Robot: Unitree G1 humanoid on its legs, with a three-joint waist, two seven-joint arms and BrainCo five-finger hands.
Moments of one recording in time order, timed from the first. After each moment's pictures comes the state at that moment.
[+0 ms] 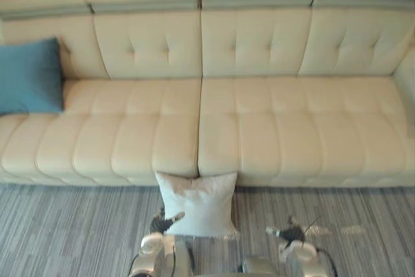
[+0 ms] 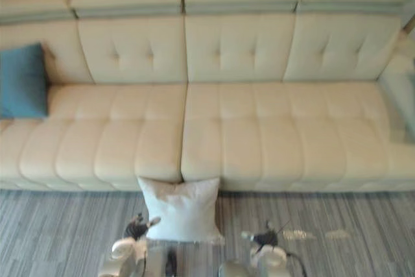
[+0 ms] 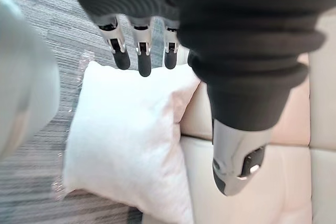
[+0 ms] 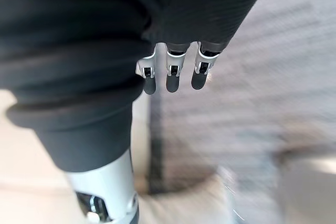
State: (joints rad) left arm -0.05 0.07 0.06 0.76 -0.14 -0.06 0.17; right arm 0.00 -0.08 -0.13 0.70 -0.06 0.01 -0.20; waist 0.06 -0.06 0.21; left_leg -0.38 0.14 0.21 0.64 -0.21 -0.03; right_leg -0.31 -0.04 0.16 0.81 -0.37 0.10
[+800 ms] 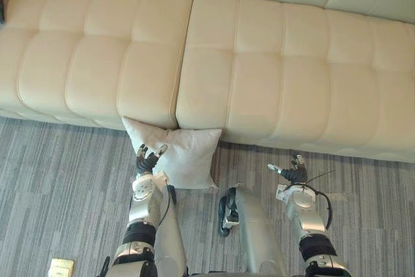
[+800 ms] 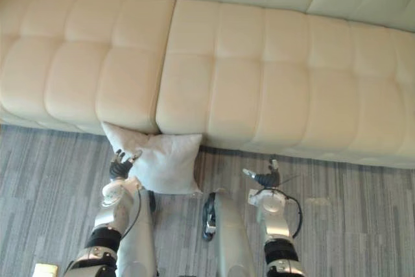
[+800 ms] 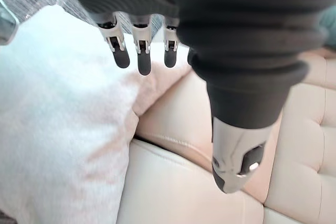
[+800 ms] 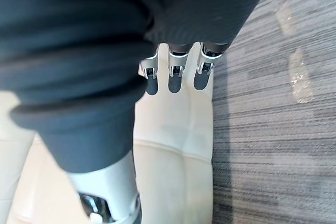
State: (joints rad) left arm -0.26 0.03 0.22 0.57 -0.28 -0.08 0.26; right arm -0.18 -0.10 -0.16 0.52 0.02 0.00 -0.28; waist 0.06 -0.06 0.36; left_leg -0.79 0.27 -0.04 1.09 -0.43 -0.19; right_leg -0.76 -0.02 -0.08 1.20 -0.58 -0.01
